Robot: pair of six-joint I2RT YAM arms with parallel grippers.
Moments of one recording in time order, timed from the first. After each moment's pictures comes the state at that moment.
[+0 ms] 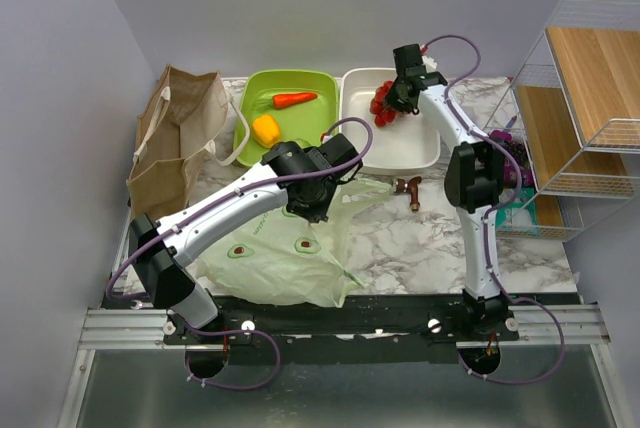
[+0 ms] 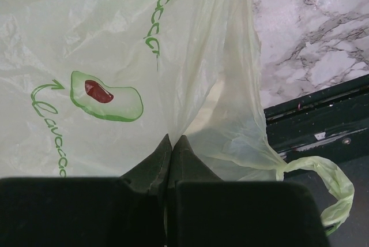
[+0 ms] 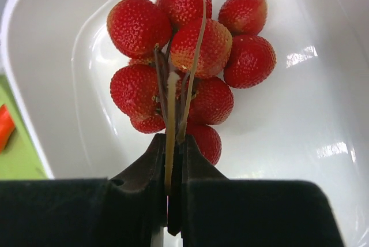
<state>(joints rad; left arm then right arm) -0.94 1.57 1.60 -1.27 -0.18 -0.52 0.27 2.39 2.23 -0.68 0.22 0.73</state>
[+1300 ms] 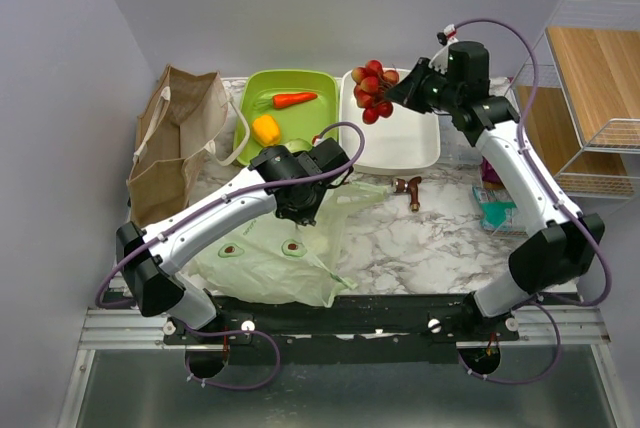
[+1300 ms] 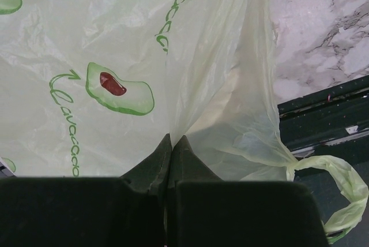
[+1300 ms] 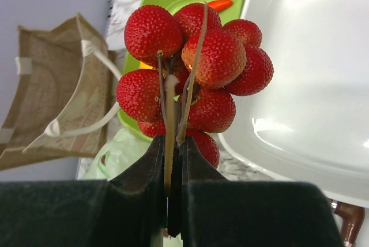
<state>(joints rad) -0.94 1.51 1.55 -1.30 -0.23 -0.48 0.29 1.60 1.62 -0.46 -0.26 0.55</state>
